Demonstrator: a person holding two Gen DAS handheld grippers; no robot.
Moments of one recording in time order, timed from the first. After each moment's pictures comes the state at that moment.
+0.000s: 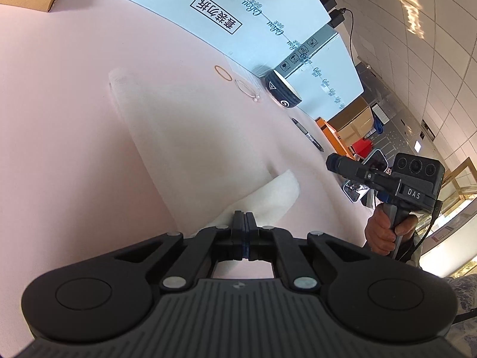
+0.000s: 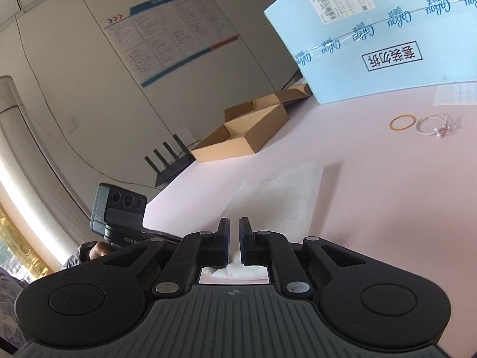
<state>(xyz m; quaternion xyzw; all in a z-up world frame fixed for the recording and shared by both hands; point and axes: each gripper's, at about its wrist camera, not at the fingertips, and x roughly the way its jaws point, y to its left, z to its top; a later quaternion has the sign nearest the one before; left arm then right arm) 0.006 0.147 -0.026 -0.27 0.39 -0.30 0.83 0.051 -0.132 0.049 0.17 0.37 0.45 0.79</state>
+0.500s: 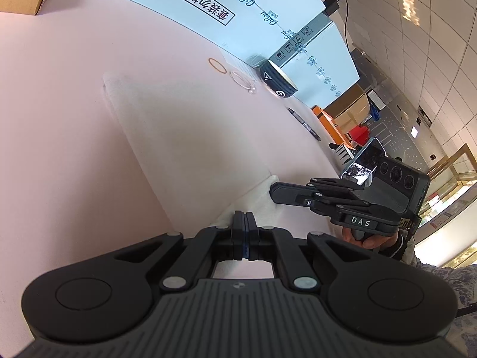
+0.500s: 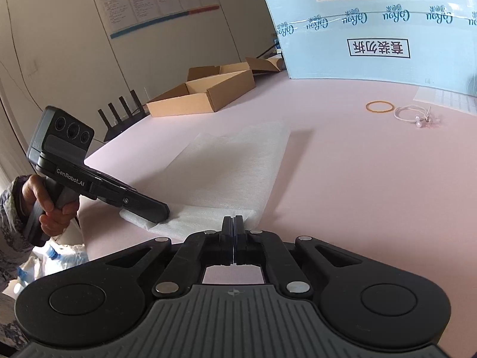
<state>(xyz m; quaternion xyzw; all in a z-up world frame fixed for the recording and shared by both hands) 0.011 0.151 -0.022 -0.25 0.41 -0.32 0.82 0.027 -0.117 0.039 0.03 0.34 0.40 0.85</state>
